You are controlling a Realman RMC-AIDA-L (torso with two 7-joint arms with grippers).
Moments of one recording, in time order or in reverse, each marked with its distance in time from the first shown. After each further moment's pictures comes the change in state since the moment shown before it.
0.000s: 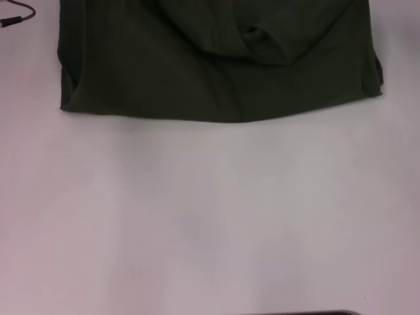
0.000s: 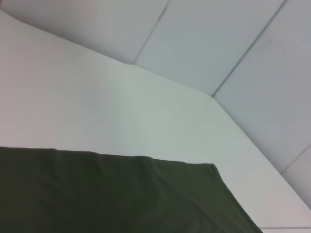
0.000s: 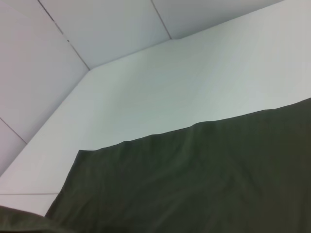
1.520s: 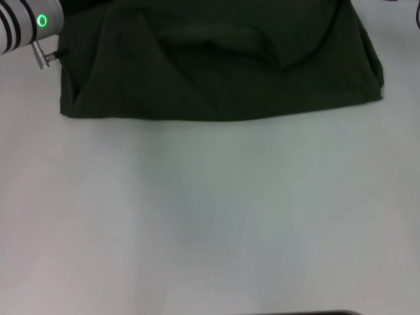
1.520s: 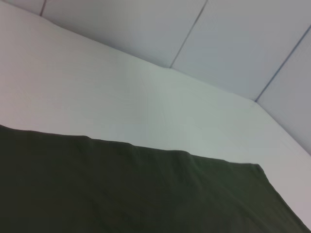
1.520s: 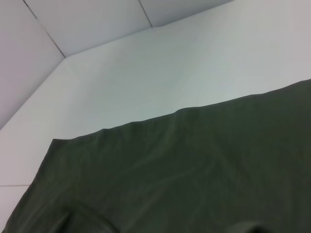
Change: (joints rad) left arm 0.005 -0.160 0.007 -0.045 -0.054 -0.309 0.163; right arm 0.013 0.059 -0.054 0.044 -0.001 0.163 -0.021
